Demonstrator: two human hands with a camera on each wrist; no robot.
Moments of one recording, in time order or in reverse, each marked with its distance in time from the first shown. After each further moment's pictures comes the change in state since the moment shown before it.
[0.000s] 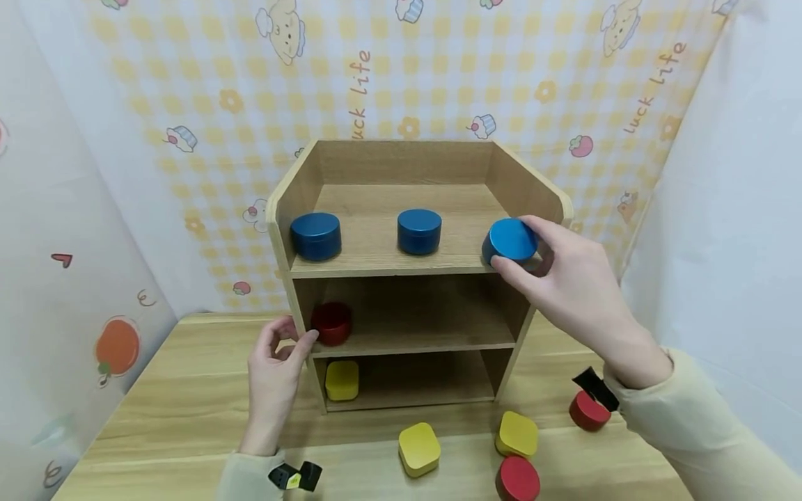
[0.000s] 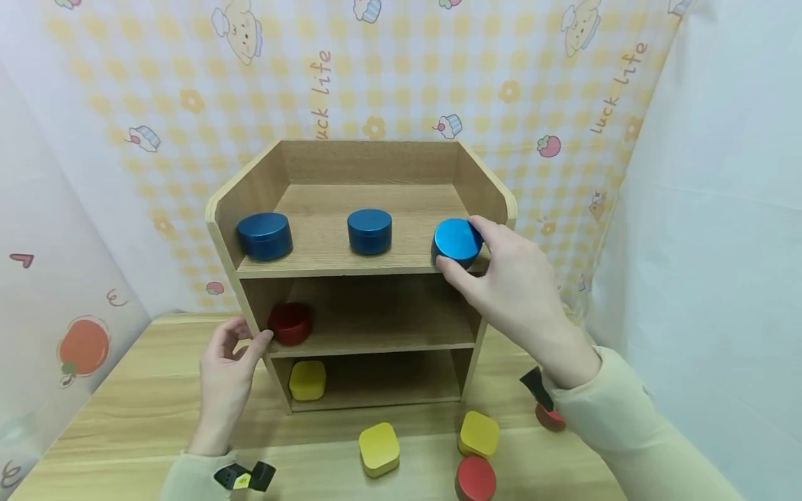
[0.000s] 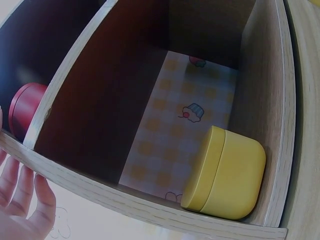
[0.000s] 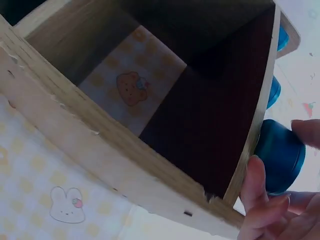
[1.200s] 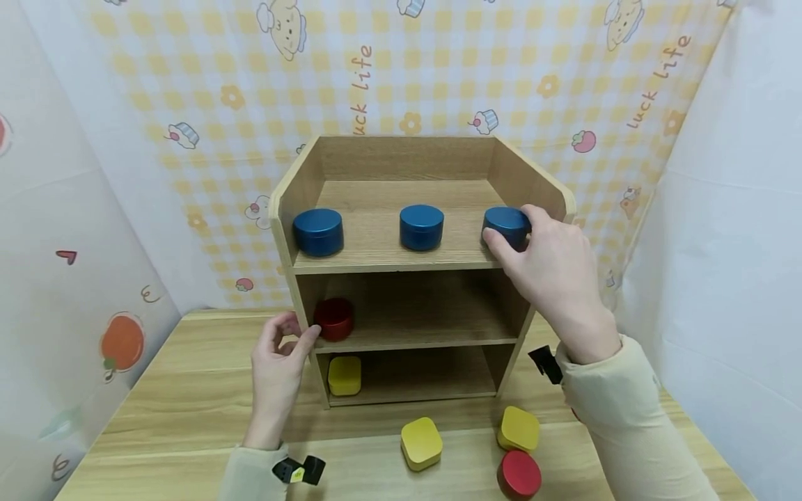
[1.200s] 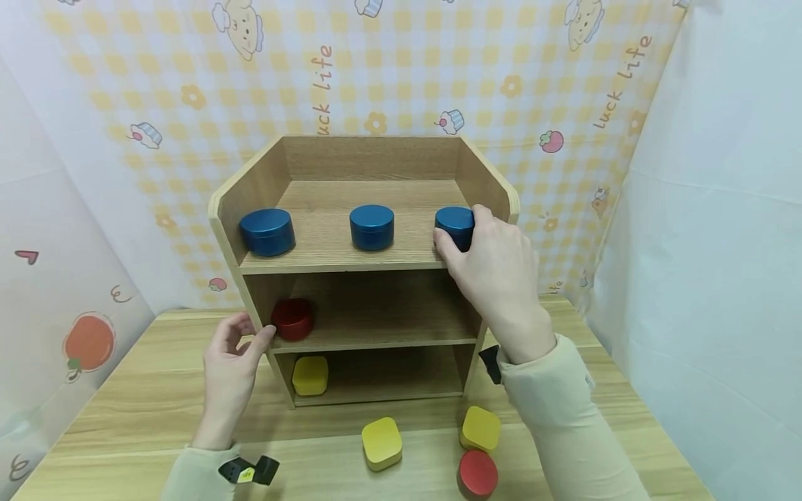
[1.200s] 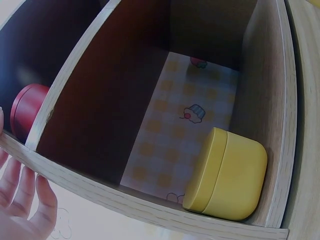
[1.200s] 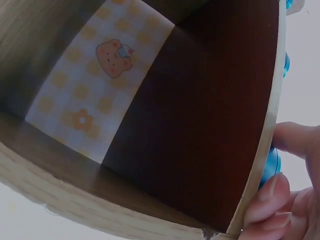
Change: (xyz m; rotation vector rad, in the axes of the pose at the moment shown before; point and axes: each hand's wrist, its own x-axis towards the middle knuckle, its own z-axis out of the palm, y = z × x) left_hand 0.001 -0.001 0.000 -0.017 -0.008 0.027; right_hand 0.020 -0.014 0.019 -0.171 -0.011 0.251
